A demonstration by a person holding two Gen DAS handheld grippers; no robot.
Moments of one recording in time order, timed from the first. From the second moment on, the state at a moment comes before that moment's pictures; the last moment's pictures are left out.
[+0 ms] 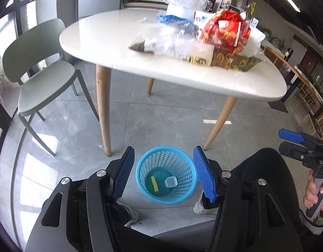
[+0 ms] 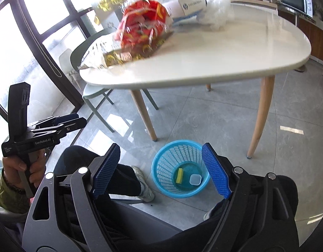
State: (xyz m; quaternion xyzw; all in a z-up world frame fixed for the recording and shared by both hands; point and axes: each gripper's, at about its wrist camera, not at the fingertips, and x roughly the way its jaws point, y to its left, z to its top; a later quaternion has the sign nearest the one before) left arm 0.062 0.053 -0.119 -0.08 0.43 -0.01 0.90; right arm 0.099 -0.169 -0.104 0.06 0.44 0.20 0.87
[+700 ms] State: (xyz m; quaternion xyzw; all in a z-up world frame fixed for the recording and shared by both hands) left arm 0.063 0.056 -0.040 -0.05 0.34 -0.01 0.94; right arm 0.125 -0.182 -0.001 0.06 0.35 0.19 0.92
